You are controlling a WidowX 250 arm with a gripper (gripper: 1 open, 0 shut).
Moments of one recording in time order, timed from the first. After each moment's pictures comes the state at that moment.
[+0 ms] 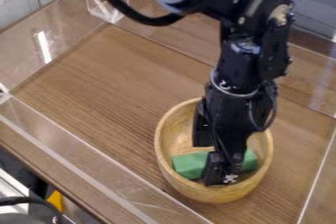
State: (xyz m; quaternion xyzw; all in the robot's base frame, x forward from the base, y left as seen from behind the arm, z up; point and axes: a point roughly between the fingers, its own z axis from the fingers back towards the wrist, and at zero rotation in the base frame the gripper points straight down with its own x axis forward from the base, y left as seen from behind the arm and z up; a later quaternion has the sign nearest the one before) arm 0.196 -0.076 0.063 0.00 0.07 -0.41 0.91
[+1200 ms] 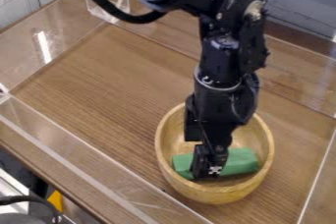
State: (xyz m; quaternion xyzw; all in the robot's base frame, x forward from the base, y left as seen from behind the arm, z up) arm 0.202 -0.059 0.058 -0.01 0.06 -0.42 0.91
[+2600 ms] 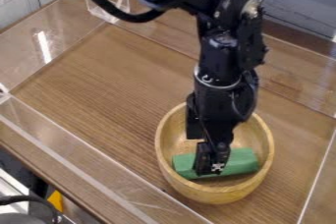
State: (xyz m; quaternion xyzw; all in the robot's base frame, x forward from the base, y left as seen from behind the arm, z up) arm 0.207 -0.060 0.056 -0.02 0.04 -0.41 0.91
